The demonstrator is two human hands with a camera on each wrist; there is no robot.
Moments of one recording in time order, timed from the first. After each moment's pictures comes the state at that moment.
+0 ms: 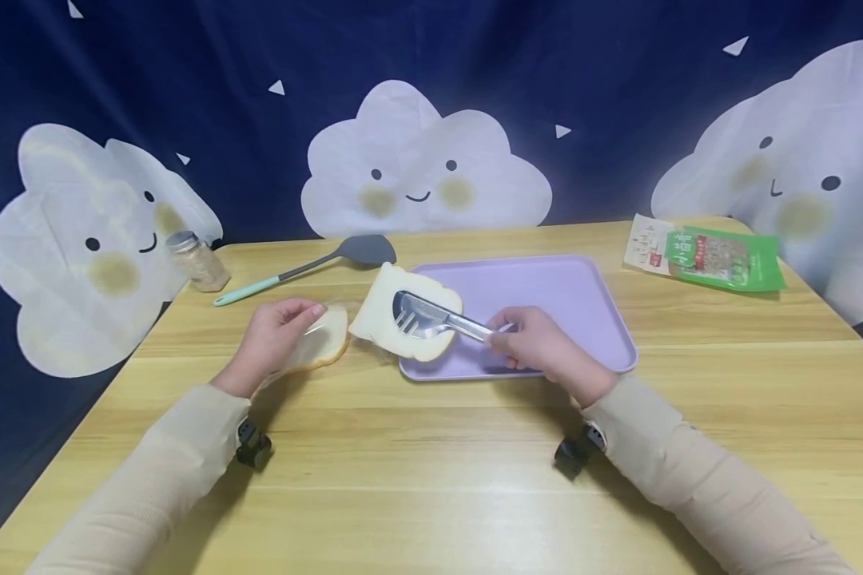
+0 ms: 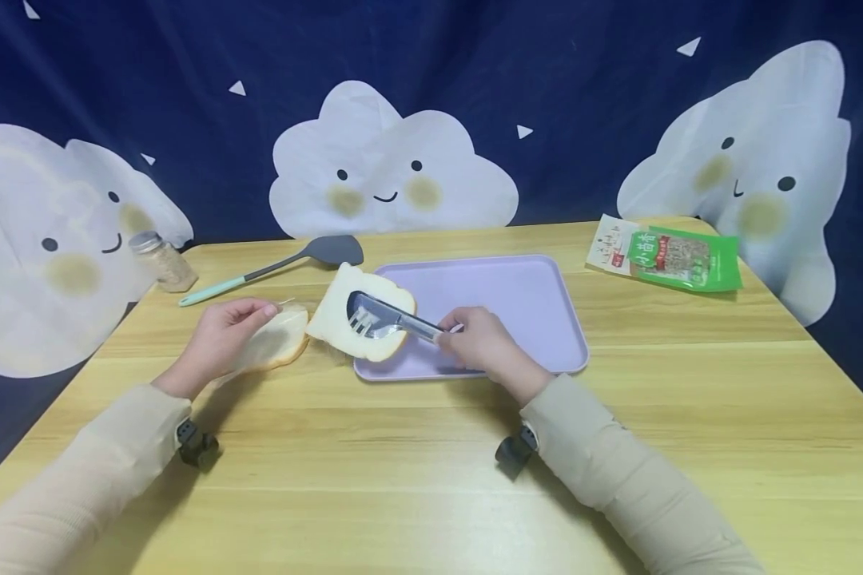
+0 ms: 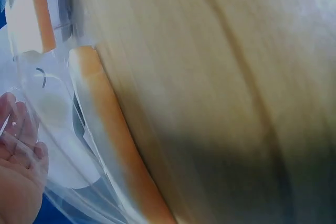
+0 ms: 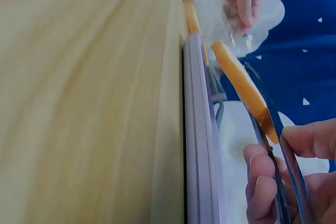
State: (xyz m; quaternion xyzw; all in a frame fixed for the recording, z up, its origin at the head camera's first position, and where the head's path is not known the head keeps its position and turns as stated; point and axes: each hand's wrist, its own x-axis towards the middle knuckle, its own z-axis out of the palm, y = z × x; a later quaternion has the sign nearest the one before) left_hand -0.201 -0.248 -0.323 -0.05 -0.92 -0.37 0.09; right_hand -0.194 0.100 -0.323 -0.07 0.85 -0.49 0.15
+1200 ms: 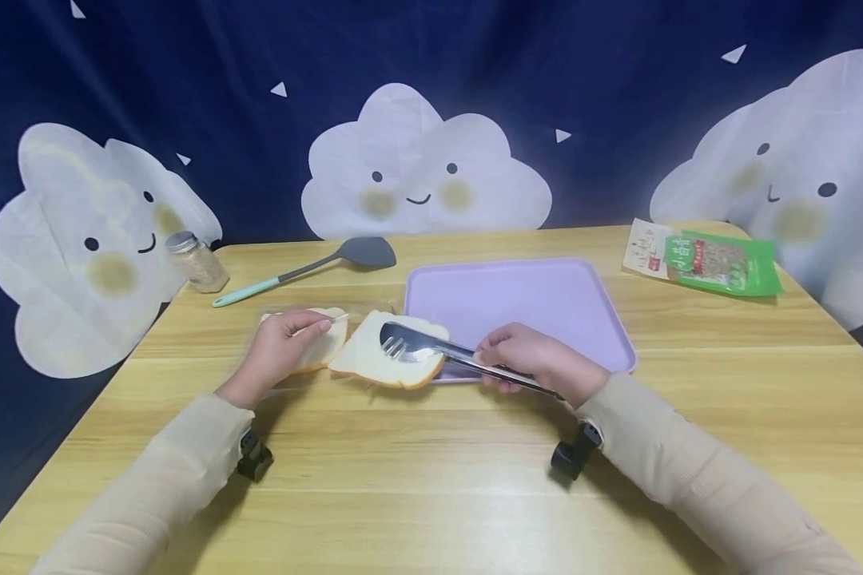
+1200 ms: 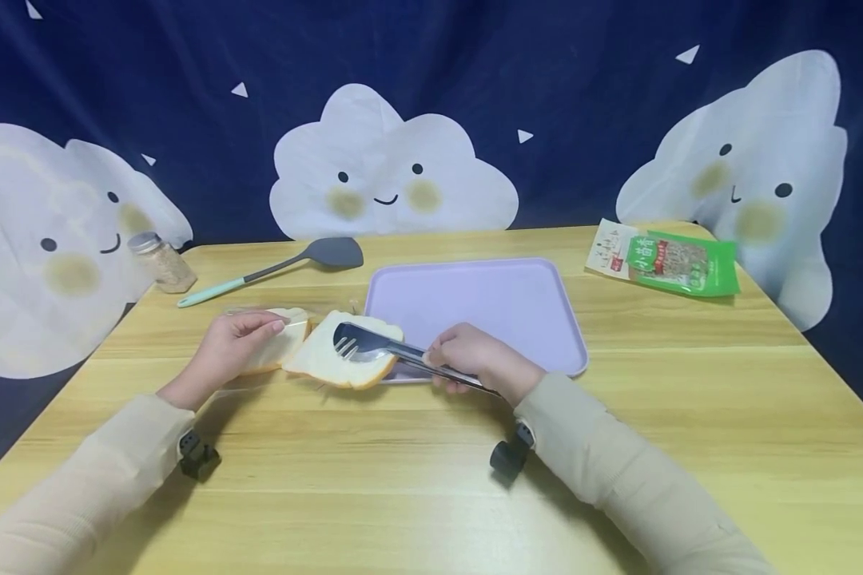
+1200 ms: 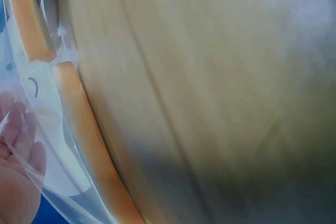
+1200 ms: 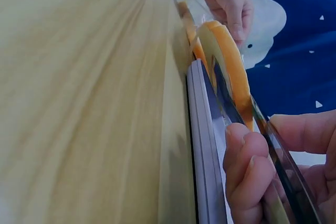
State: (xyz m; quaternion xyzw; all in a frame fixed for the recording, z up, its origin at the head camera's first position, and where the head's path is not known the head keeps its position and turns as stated) left_hand -0.197 -0.248 -0.334 -0.10 -0.91 -0.38 0.09; right_hand -0.189 0.093 -0.321 -0.09 0.77 -0.54 0.32
